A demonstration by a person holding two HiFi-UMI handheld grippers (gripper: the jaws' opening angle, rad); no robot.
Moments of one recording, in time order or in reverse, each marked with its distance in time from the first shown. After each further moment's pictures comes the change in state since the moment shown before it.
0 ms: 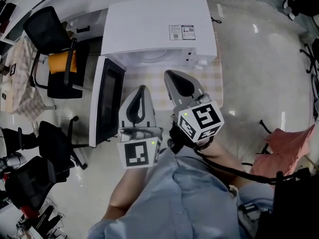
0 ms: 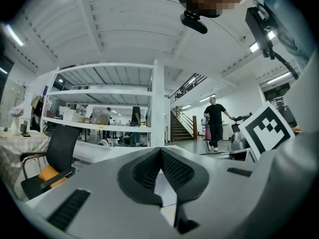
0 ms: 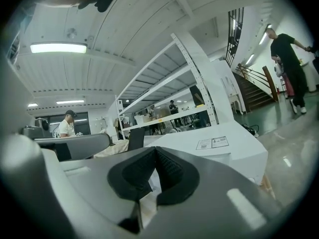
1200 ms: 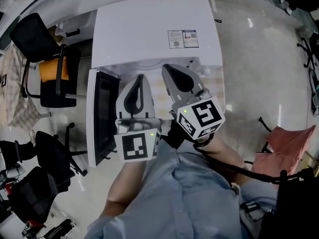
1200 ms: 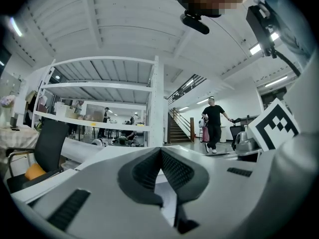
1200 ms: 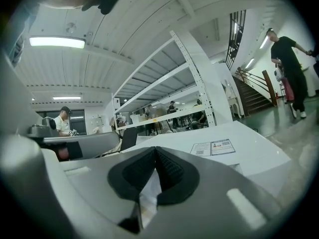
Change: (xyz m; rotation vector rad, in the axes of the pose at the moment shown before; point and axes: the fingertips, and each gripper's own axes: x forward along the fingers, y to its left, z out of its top) left arm 0.083 0.024 -0.020 -0.019 -0.019 -0.053; right arm 0.059 -0.041 -0.003 -0.039 -0.015 -0.025
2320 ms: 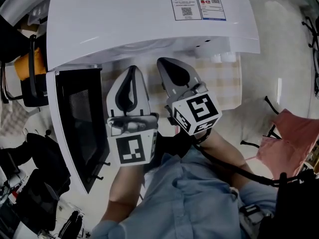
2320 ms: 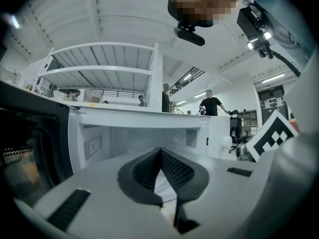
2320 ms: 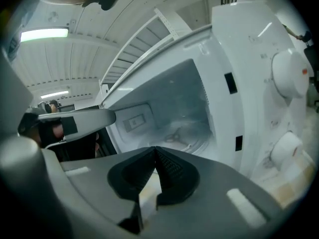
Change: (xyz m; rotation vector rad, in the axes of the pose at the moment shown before) left arm 0.033 0.022 -0.146 0.008 0.084 -0.053; right arm 0.041 -0.046 -0.178 0.115 0.169 -0.085
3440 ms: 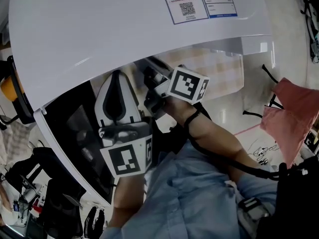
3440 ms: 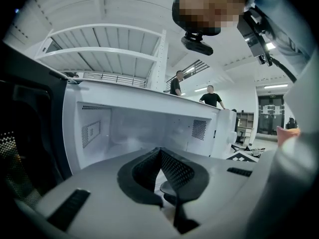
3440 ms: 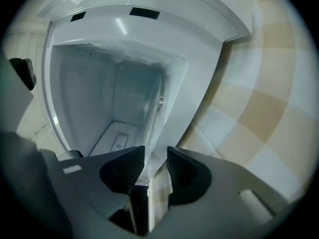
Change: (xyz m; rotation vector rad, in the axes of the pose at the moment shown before) left arm 0.021 0.029 -0.022 -0.072 0.127 -0.036; right arm 0.063 -0.018 -0.068 1.059 -0.019 0.032
